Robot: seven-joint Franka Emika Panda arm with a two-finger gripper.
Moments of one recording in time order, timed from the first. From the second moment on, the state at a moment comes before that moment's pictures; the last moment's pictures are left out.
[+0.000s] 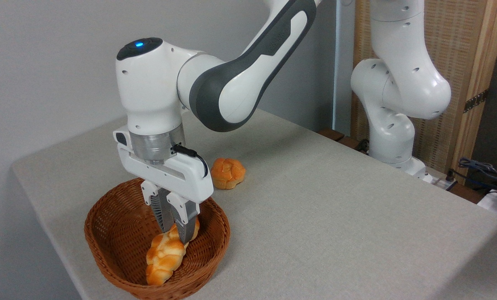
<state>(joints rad) -0.06 0.17 -0.05 -1.90 0.00 2.16 0.41</state>
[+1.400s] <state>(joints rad) -0.02 -0.31 0.00 -2.25 -0.10 1.86 1.04</state>
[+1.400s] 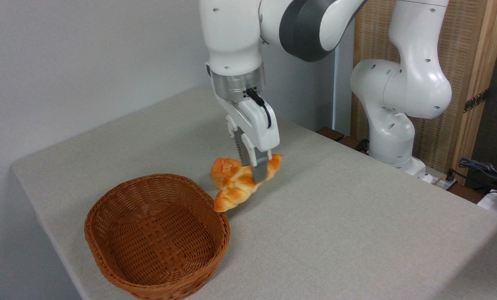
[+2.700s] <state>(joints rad) -0.05 -0.32 -0.01 -2.33 -0.05 1.88 1.05</state>
